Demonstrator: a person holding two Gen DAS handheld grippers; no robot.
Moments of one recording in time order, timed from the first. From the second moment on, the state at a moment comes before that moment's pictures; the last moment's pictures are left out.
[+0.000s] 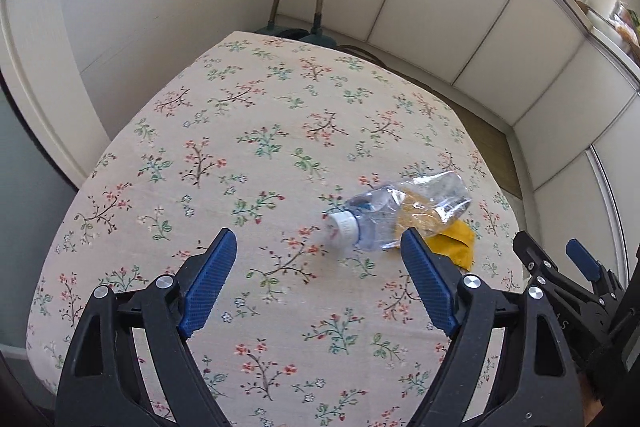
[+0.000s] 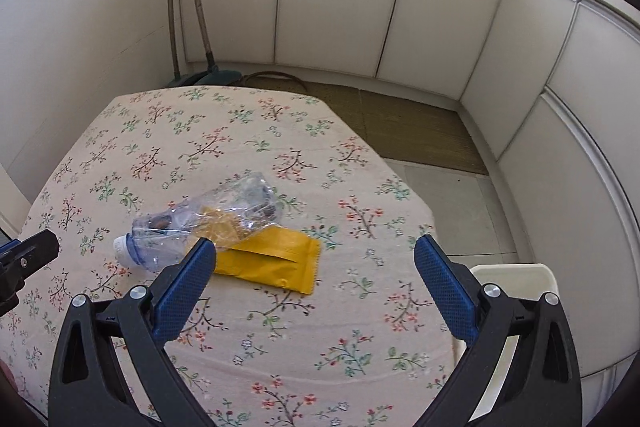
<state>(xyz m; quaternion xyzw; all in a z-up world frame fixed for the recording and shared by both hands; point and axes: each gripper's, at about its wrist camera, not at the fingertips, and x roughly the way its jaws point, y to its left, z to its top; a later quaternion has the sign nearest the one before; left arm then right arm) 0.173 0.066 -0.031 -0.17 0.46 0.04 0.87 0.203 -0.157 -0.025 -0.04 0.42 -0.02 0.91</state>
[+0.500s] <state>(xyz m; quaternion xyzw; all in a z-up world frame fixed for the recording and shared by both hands) 0.180 0.131 -0.036 -0.26 0.46 0.03 0.85 0.266 -0.138 -0.104 0.30 0.54 0.09 0.78</state>
